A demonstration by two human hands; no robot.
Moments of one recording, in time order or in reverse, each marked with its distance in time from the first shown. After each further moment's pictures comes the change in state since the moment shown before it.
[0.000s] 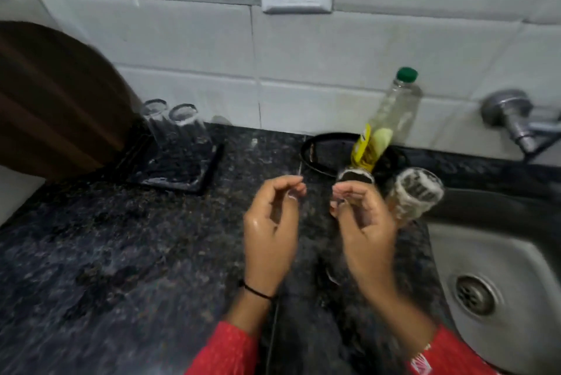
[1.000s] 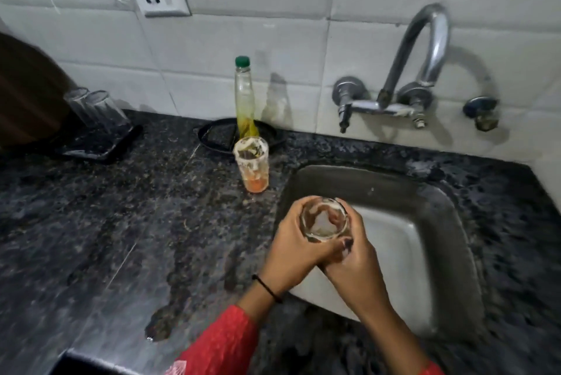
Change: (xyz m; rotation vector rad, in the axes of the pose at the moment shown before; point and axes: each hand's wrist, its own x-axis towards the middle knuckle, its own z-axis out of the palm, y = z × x) left_hand -0.169 0.045 0.290 0.088 -0.333 -0.227; right_hand -0.031 0.031 -0.339 -0.145 -0.340 0.238
